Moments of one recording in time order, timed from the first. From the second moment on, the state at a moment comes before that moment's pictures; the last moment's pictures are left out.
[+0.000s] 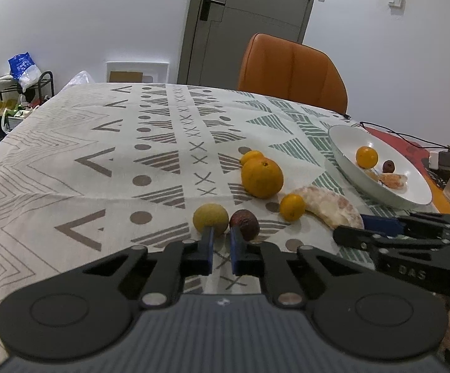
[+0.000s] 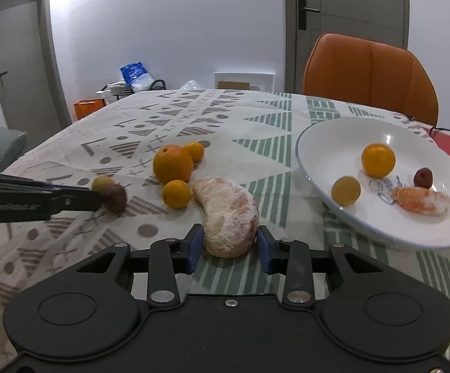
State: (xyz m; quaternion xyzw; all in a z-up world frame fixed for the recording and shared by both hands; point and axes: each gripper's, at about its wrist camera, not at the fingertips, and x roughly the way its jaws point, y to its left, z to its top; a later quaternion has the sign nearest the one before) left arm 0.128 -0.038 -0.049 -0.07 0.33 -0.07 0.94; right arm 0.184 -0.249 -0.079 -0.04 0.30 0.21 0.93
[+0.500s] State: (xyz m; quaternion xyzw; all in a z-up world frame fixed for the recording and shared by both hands) left arm 0.119 -0.030 -0.041 -0.07 0.32 -0.05 0.95; right arm 0.187 -0.242 -0.078 -0.04 0.30 0.23 0.93
